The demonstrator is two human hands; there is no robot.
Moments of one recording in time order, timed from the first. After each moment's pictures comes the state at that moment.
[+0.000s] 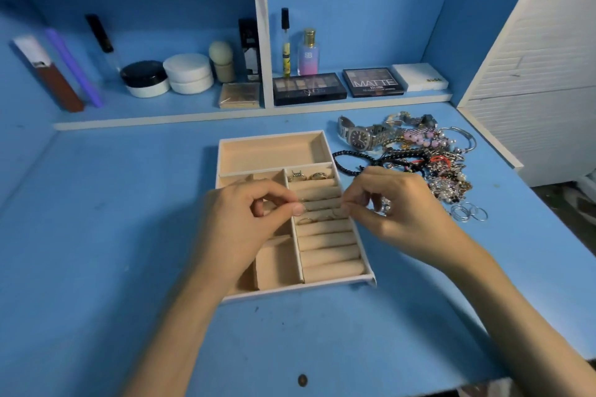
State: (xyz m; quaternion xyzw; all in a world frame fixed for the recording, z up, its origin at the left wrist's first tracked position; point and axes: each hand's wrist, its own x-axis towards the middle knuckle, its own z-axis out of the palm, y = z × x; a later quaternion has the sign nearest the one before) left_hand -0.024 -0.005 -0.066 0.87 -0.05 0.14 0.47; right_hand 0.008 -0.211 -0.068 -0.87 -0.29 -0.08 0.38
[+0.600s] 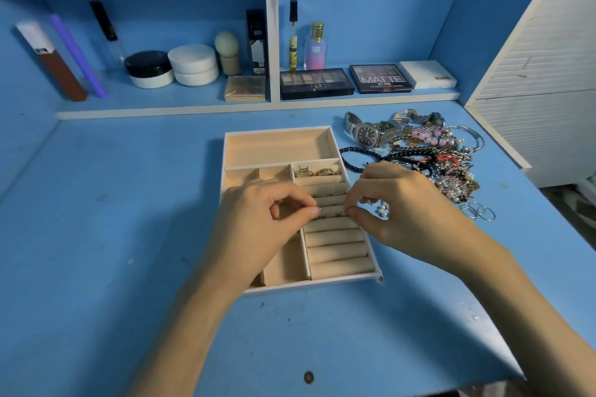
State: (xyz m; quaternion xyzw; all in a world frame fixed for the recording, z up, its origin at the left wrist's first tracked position) left_hand -0.026 -0.008 -0.069 0.89 -0.09 0.15 0.43; right_hand 0.006 -0.206 -0.063 -0.91 -0.32 -0.09 0.23
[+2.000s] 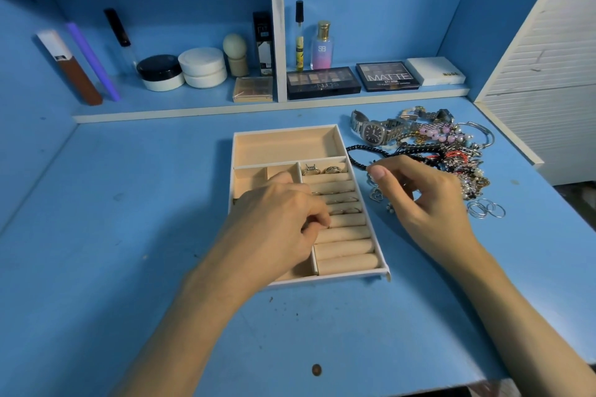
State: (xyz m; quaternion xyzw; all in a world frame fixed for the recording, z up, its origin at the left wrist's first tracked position) left_hand -0.034 -0.016 -0.044 0.96 -0.19 0.05 0.19; right_hand 0.010 -0.213 -0.092 -0.86 -0.19 -0.20 0.43
